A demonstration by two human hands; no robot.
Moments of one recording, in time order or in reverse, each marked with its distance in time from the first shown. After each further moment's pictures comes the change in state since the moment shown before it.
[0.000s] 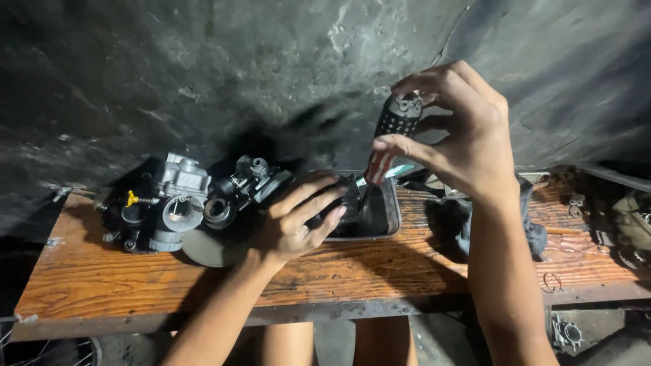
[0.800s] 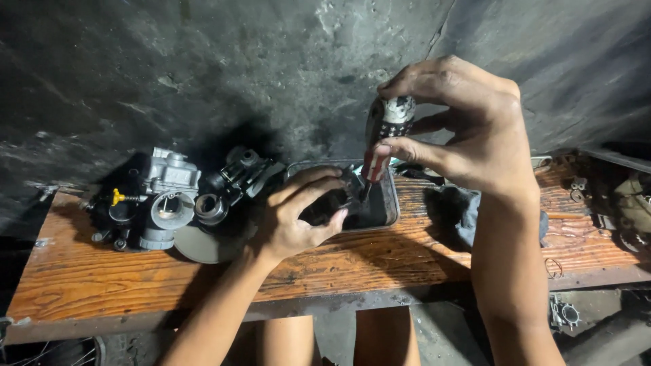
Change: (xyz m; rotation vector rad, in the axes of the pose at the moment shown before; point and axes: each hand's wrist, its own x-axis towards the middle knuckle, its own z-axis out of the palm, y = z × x) left_hand 0.016 0.012 -0.006 0.011 -0.116 -0.031; right_hand -0.001 -0.004 -0.009 0.255 -0.104 0.005
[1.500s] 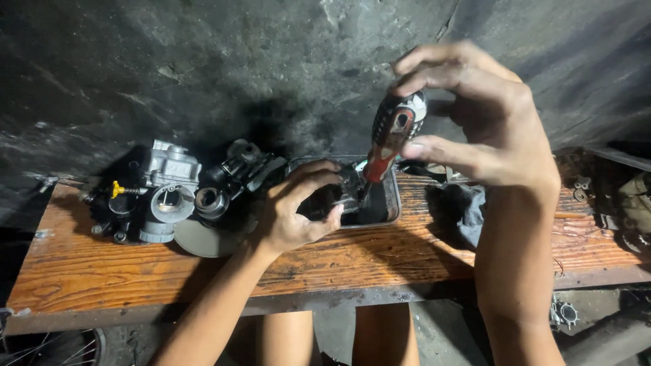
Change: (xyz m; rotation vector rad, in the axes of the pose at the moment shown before) left_hand -0.007 -0.005 0.001 -0.050 0.014 -0.053; right_hand -0.005 0.016 -0.012 0.237 -0.136 0.067
